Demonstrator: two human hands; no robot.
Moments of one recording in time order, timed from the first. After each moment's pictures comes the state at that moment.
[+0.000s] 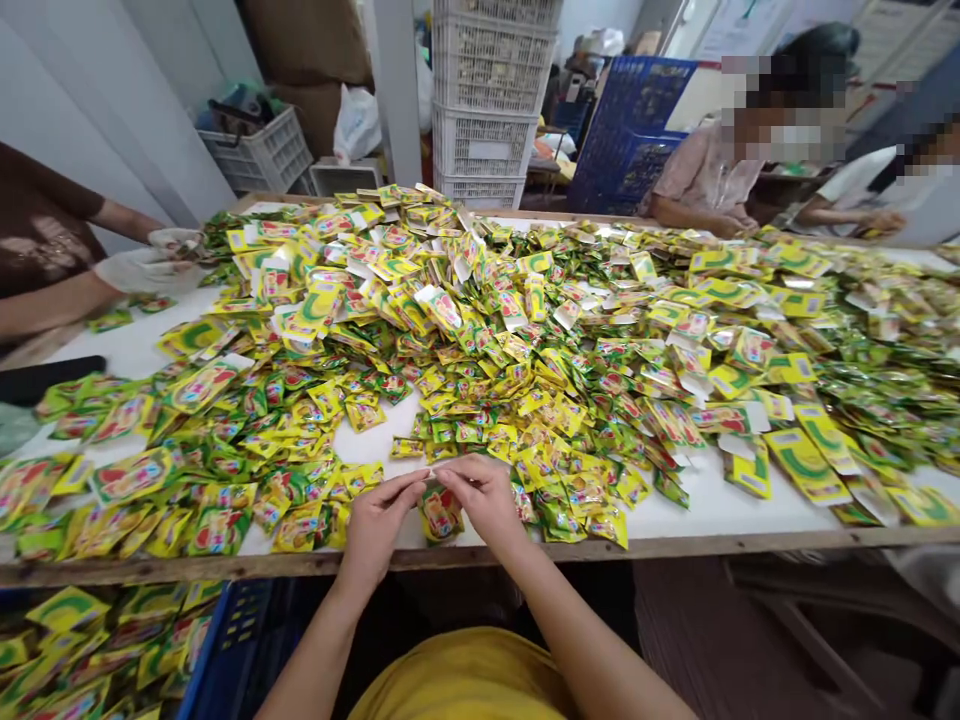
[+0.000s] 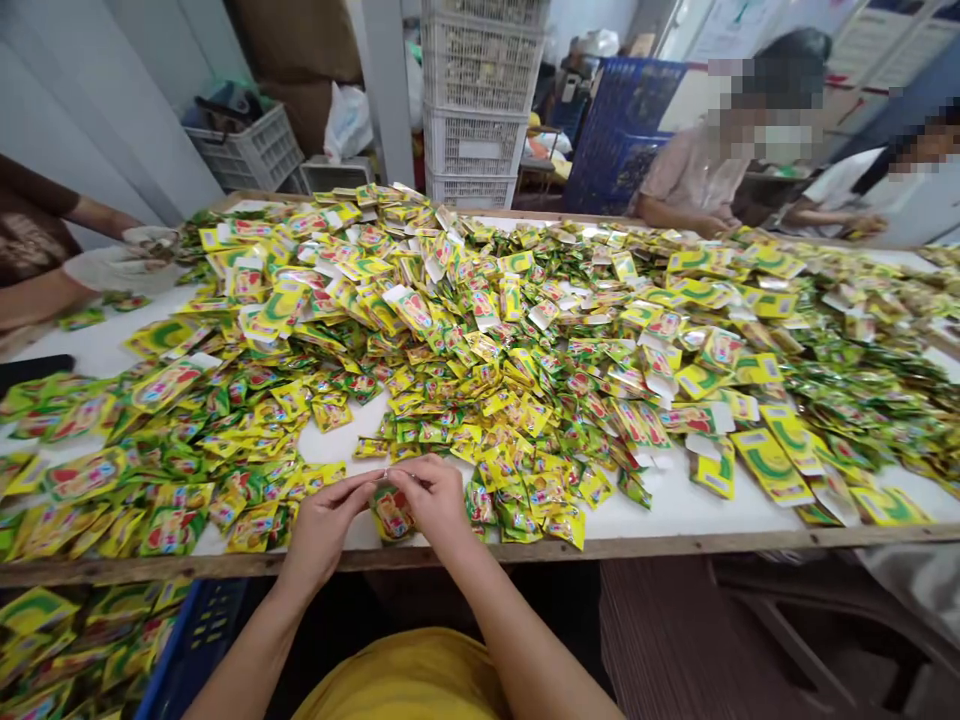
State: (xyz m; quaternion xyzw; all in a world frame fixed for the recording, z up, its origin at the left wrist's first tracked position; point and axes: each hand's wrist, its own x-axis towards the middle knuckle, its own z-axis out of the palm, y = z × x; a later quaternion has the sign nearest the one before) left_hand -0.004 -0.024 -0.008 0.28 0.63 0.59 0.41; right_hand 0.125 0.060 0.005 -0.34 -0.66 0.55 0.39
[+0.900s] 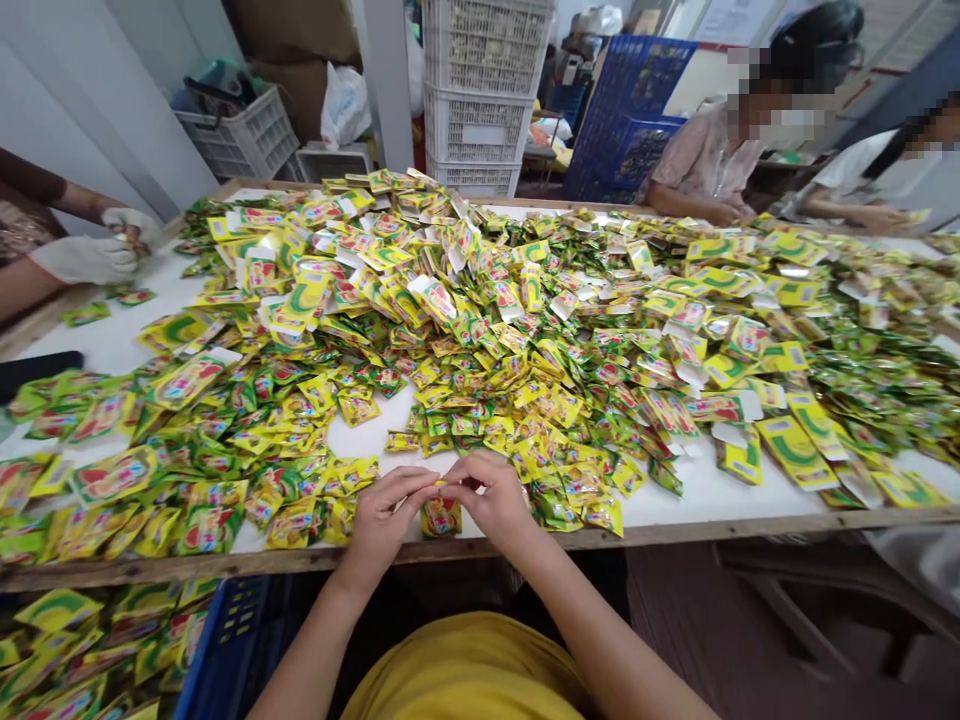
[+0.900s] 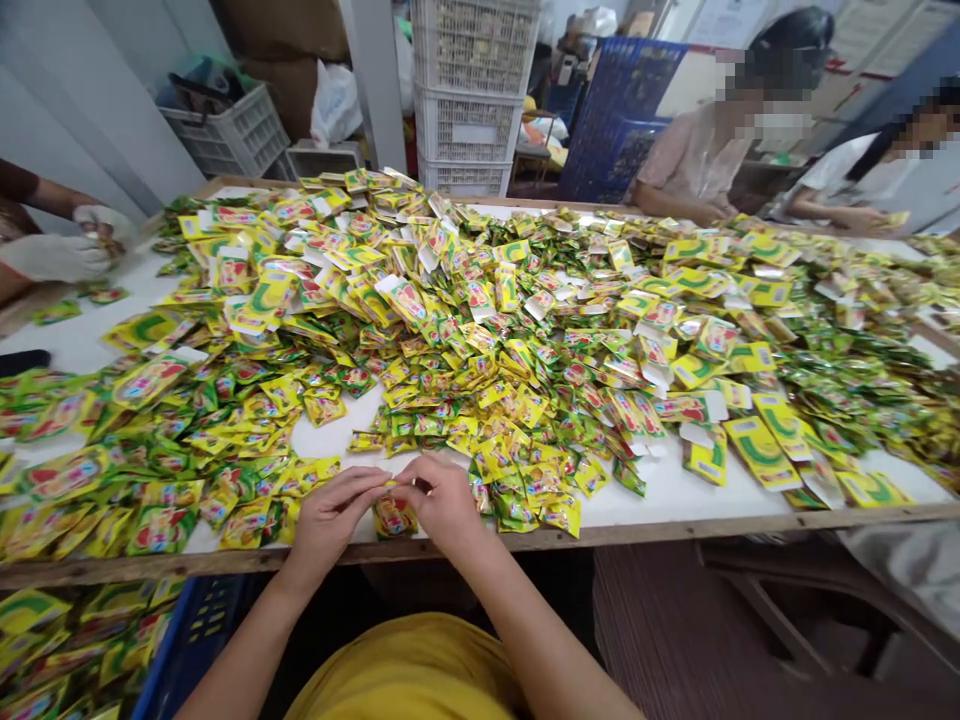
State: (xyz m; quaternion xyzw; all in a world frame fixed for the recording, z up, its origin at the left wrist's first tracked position) left_hand -0.008 -0.026 -0.010 0.57 0.58 0.55 0.22; right_hand 0.147 0.060 0.003 -0.28 -0.76 0.44 0.38
